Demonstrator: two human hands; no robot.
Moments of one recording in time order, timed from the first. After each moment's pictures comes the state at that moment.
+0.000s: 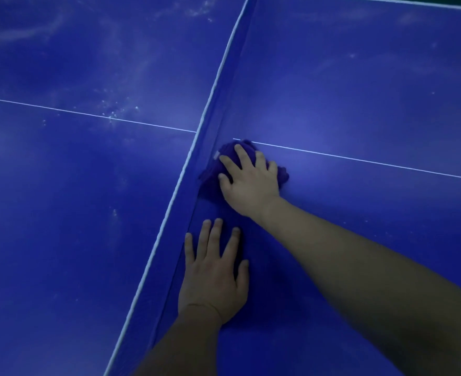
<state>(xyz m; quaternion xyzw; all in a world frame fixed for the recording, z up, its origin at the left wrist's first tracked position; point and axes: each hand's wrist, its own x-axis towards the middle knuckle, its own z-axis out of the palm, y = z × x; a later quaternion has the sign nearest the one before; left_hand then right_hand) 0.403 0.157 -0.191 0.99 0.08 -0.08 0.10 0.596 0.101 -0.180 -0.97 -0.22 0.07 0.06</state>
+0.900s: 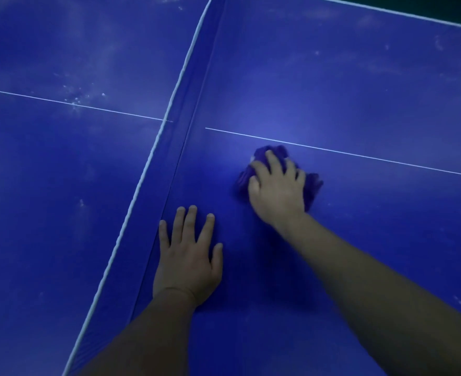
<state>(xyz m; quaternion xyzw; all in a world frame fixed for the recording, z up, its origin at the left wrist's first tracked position) 0.404 0.158 -0.192 0.99 0.08 -0.06 0.11 0.570 0.004 -0.175 -0.99 -0.10 0.04 0.05</state>
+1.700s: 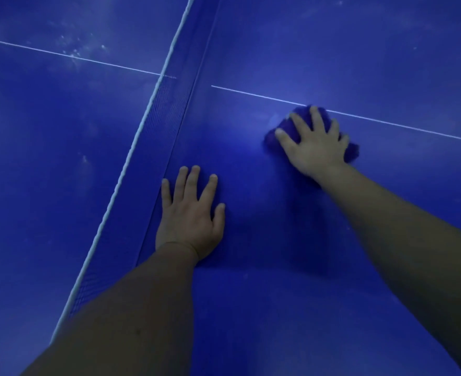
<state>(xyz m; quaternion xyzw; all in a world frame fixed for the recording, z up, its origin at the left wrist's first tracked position) 0.404 0.158 -0.190 0.99 0.09 -0.06 0.12 0.607 -0.050 -0.174 -0.99 -0.04 0.12 0.05</state>
